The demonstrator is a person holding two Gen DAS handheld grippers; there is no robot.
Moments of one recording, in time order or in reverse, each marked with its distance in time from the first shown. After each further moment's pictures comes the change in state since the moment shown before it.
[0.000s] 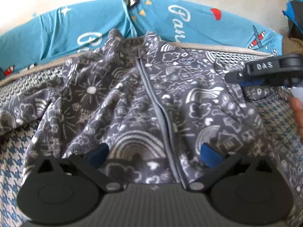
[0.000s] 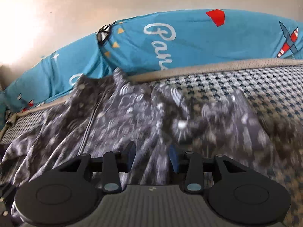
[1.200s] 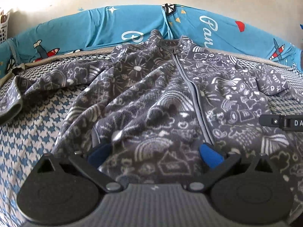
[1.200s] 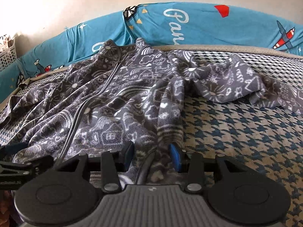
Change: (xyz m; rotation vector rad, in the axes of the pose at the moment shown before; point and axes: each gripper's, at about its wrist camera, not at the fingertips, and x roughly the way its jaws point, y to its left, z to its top) left arm -0.052 0.014 -0.075 -0.138 -0.071 0.147; right arm -0.053 0.012 -0.096 -0.106 0.004 -0.011
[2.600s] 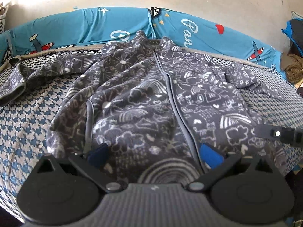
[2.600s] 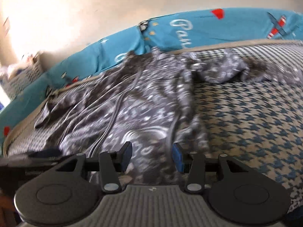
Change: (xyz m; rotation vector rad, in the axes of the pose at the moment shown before) left arm -0.057 -0.015 -0.030 -0.012 0.005 -0.107; right arm -0.091 0.012 -0.052 0.067 -0.064 0.145
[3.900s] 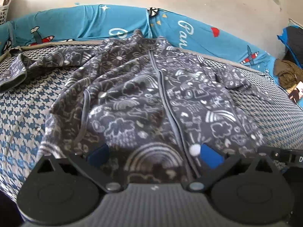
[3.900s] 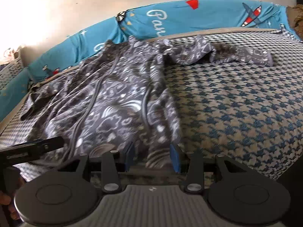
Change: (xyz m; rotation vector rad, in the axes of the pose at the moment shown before) left arm -0.022 -0.007 -0.014 -0.055 0.005 -0.057; right arm -0.037 -0.009 -0.024 0.076 0.072 -0.133
